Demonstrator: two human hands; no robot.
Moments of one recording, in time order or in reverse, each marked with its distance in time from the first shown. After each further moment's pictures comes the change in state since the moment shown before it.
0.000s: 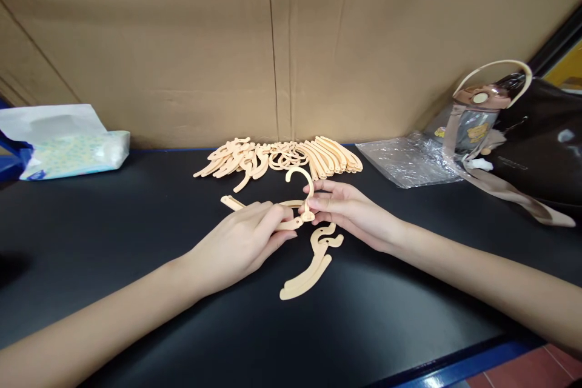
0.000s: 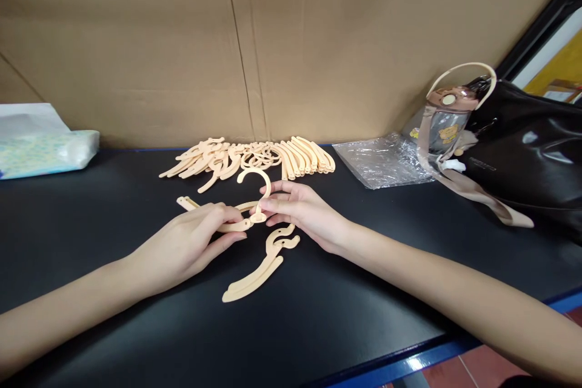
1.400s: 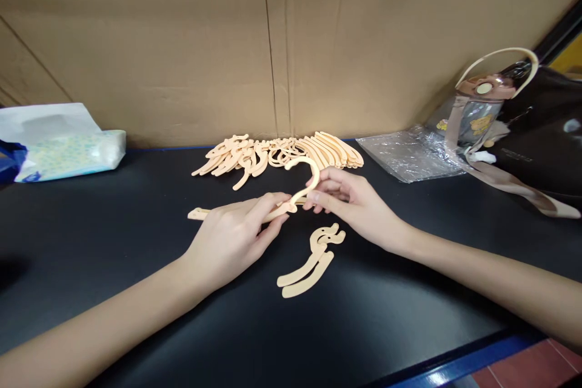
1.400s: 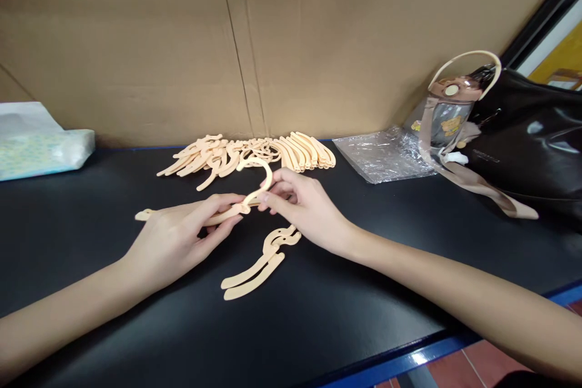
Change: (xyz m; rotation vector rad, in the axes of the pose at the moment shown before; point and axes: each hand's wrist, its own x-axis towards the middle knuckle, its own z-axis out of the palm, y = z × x) left_hand -0.005 -0.001 0.003 0.078 0.086 -0.164; right_hand -0.002 0.002 0.000 -0.564 0.119 -0.340
